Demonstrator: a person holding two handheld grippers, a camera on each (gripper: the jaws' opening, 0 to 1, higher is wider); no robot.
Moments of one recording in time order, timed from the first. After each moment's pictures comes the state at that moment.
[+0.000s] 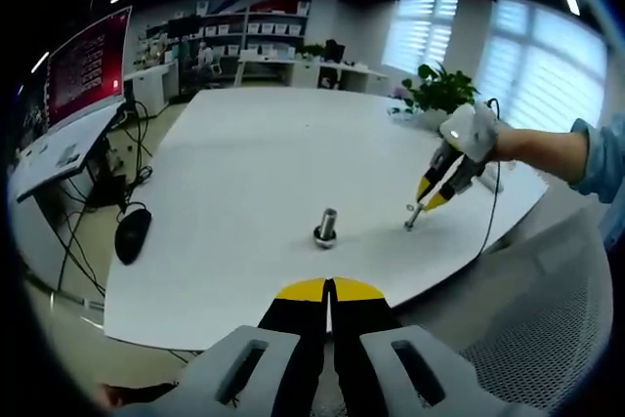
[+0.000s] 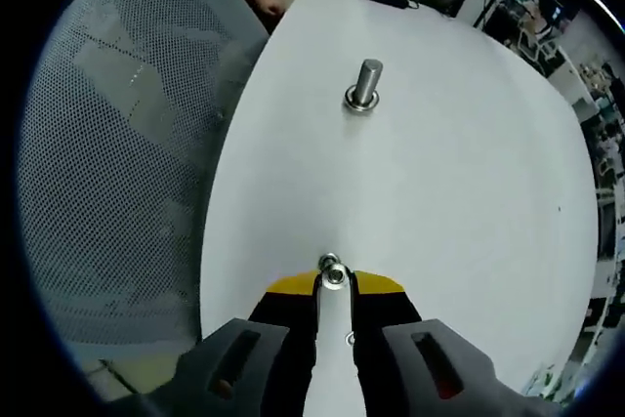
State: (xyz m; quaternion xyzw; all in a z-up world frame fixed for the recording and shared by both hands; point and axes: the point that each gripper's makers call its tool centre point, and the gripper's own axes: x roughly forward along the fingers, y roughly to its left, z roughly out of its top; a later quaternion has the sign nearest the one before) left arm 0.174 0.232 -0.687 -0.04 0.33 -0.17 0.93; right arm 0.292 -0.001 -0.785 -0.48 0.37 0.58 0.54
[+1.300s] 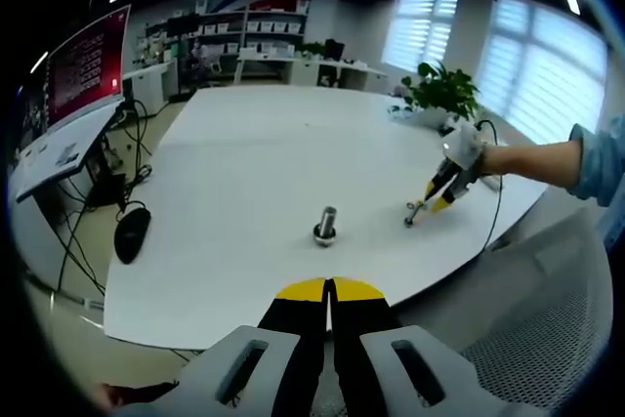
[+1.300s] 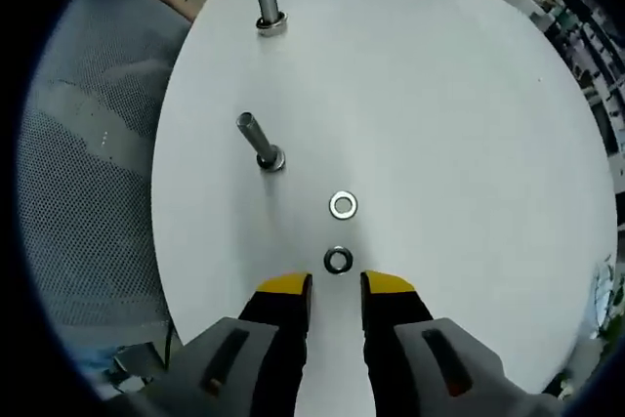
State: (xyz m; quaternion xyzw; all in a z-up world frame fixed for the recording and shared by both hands) left arm 0.173 0.232 -0.688 -0.03 0.34 -0.18 0.92; right arm 0.327 -0.091 -0.835 -0.39 0.47 0.49 0.62
